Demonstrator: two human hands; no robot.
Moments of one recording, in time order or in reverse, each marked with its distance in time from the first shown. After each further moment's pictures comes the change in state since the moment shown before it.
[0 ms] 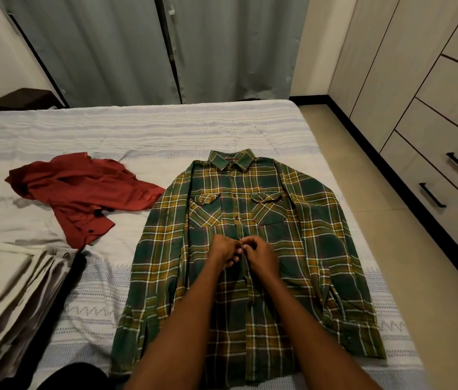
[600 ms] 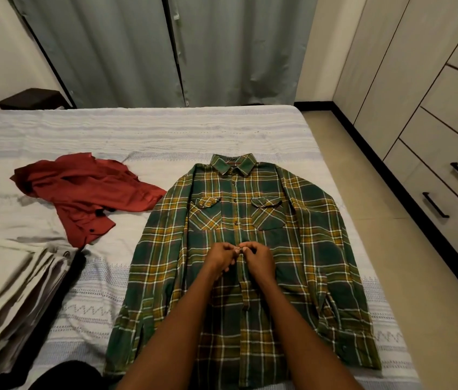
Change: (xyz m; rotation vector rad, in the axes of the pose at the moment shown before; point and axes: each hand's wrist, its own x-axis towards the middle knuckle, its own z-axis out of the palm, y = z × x) left_hand -0.003 -0.013 -0.002 0.119 -0.017 0.128; right_hand 0.004 -0.001 0.002 0.169 -0.011 0.099
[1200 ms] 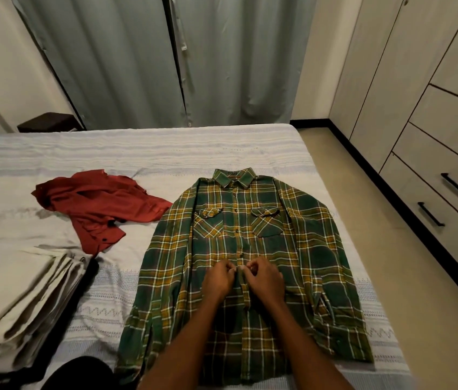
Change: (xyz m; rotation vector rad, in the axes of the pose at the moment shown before) left_hand -0.042 -0.034 0.010 0.345 0.246 0.171; right_hand -0.054 -0.006 -0.031 -0.457 0.015 -0.130
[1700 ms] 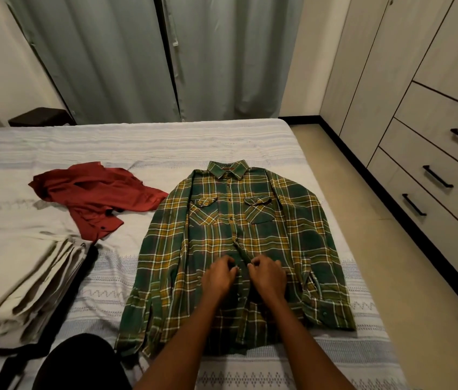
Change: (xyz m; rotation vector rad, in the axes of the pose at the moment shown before) left_hand -0.048 -0.007 0.011 0.168 0.024 0.146; right_hand -0.044 0.008 -0.015 -0.198 0.062 0.083
